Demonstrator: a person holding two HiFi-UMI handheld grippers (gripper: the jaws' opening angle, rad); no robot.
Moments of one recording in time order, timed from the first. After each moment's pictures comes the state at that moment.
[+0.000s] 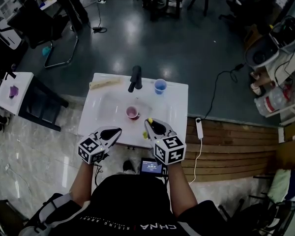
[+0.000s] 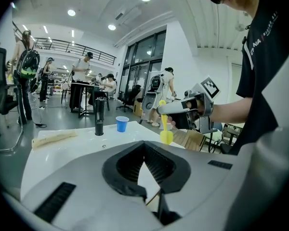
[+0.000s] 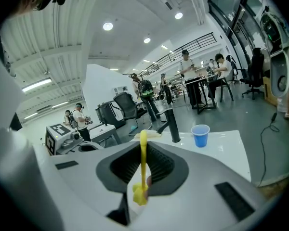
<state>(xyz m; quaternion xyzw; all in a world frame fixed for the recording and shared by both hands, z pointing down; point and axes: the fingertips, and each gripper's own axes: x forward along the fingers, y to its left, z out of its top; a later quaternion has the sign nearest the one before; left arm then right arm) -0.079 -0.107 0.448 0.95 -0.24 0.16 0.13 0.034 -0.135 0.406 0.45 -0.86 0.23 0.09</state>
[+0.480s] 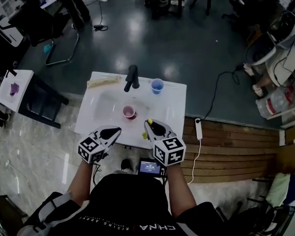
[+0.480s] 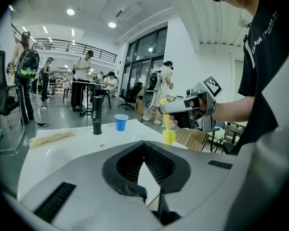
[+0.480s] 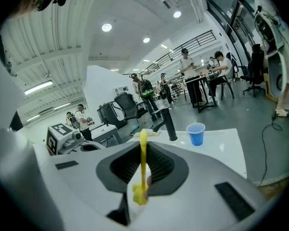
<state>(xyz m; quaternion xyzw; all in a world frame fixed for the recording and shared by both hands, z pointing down) -0.056 -0.109 0.455 0.94 -0.26 0.18 0.13 0.058 -0.135 0.413 0.44 -0.86 0.24 0.08</state>
